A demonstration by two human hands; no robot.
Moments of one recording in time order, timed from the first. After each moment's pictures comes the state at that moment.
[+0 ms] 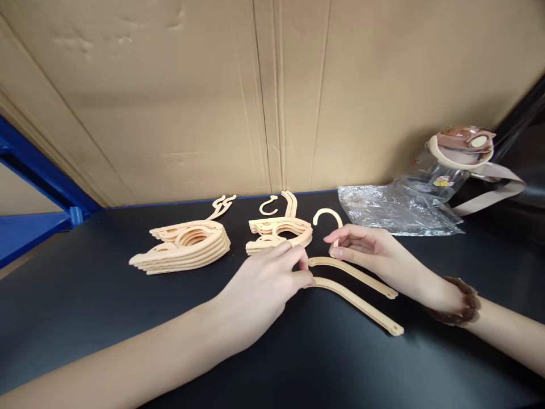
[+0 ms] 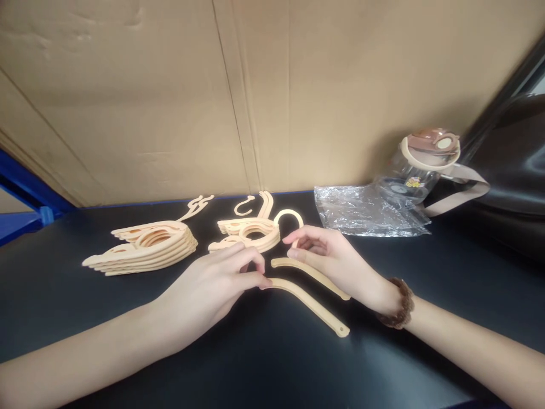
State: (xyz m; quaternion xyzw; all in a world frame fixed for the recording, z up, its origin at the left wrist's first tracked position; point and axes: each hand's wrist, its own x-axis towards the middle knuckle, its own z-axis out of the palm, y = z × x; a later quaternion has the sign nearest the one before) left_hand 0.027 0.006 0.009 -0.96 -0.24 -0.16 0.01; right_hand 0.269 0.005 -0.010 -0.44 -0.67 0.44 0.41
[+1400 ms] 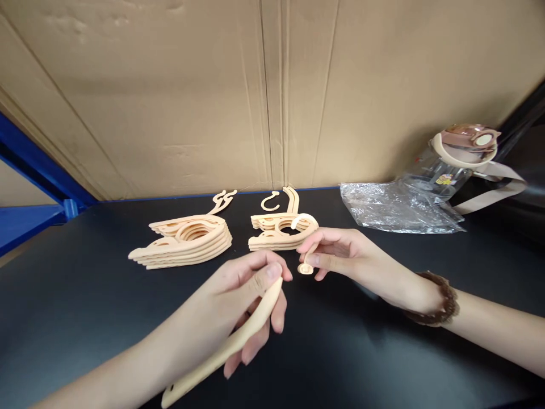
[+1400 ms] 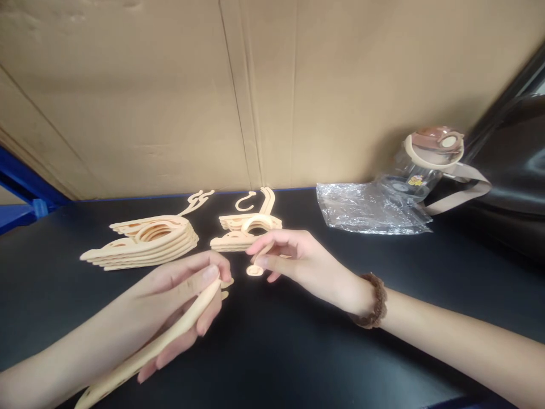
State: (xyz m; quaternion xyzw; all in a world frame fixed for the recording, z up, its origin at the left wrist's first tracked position) left_hand -0.002 -0.018 0.021 -0.54 -0.38 -0.22 -0.72; right_hand 0.222 0.002 0.000 -0.36 -0.63 0.58 0.38
